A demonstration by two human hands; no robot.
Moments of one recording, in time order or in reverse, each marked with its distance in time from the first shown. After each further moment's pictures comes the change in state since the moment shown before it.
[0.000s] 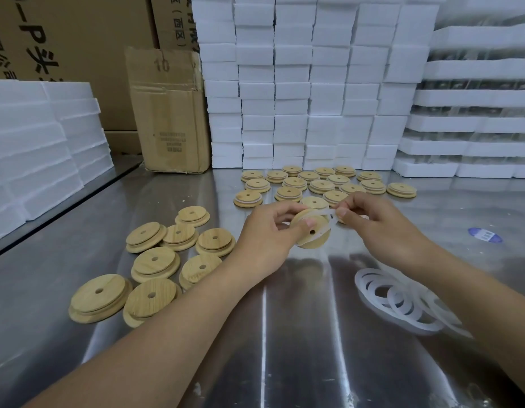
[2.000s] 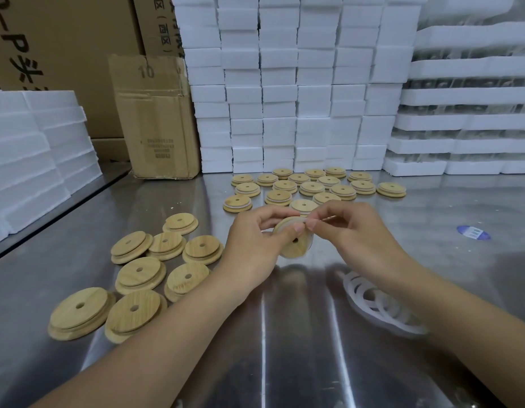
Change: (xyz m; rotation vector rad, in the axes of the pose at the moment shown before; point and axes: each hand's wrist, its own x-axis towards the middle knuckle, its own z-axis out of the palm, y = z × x) left_hand -0.008 0.009 0.007 -0.104 0.084 -0.067; right_hand -0.009 -0.008 0.020 0.154 0.049 -0.037
